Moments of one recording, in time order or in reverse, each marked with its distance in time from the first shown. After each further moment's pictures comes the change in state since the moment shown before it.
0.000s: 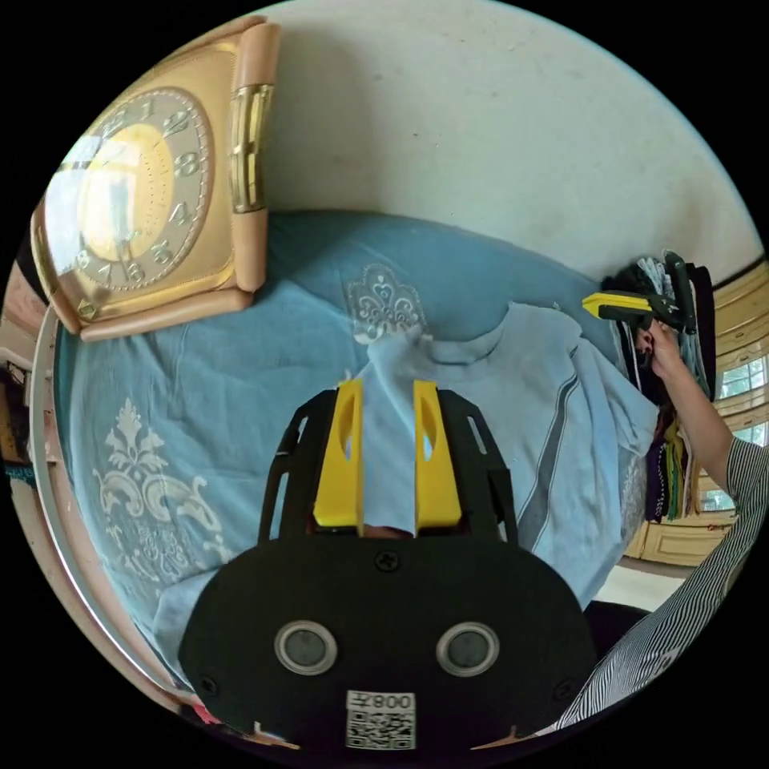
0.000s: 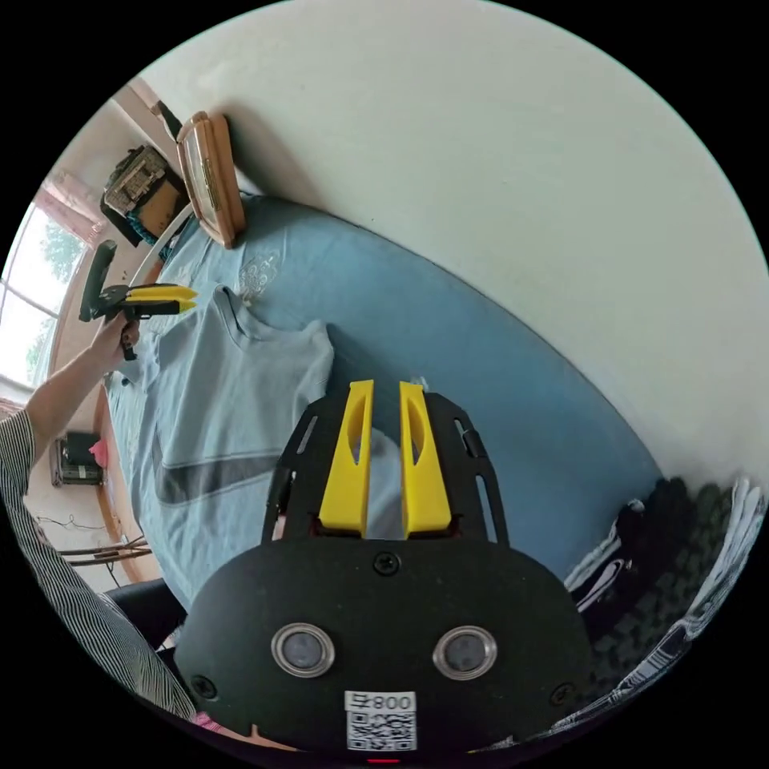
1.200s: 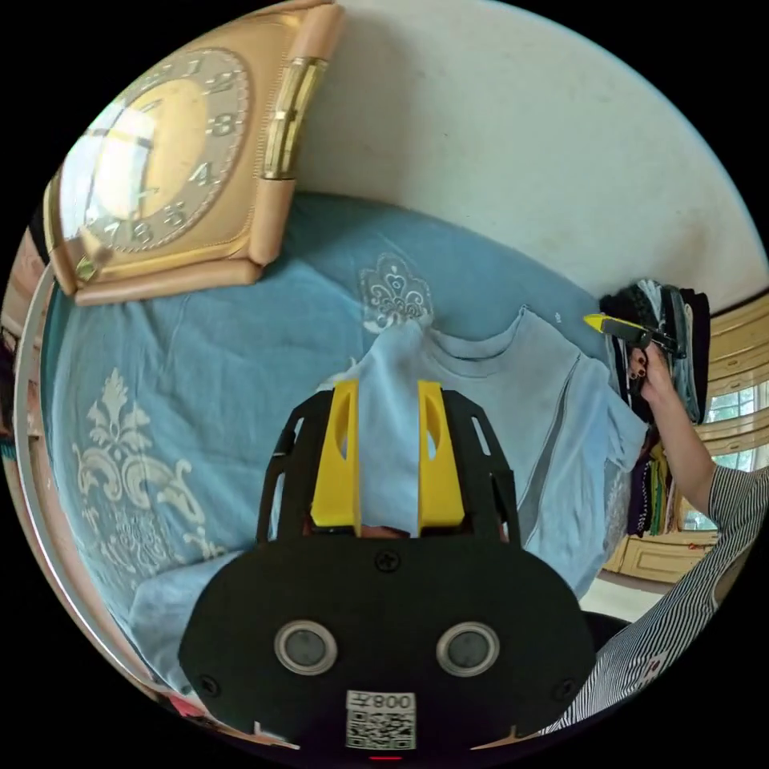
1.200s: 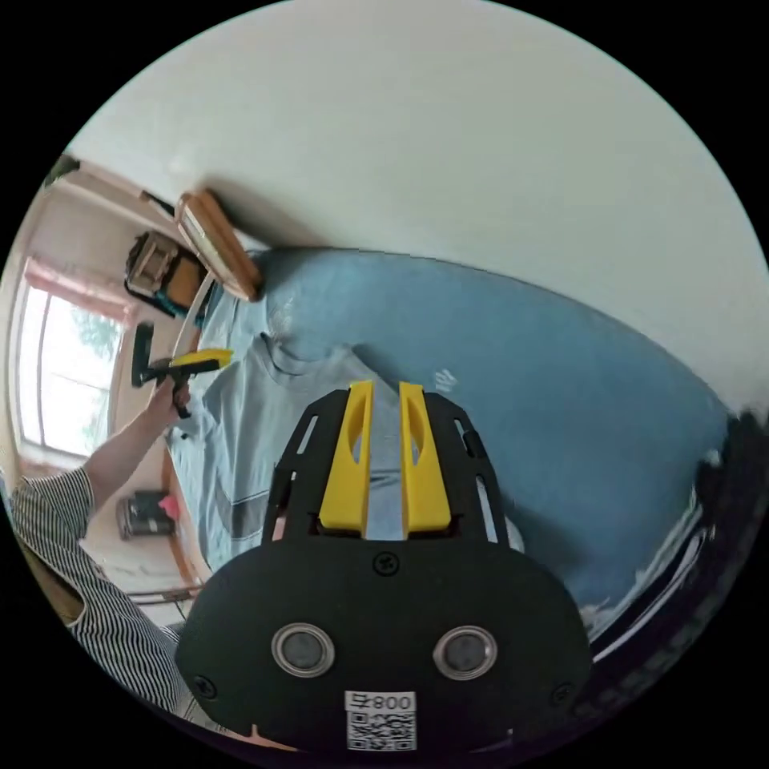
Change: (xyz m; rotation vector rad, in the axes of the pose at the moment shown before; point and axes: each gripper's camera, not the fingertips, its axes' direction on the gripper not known) left arm -0.027 -0.024 -0.025 0.005 0.050 -0.076; right arm 0.044 -0.004 -0.002 0.086 -0.244 0.177
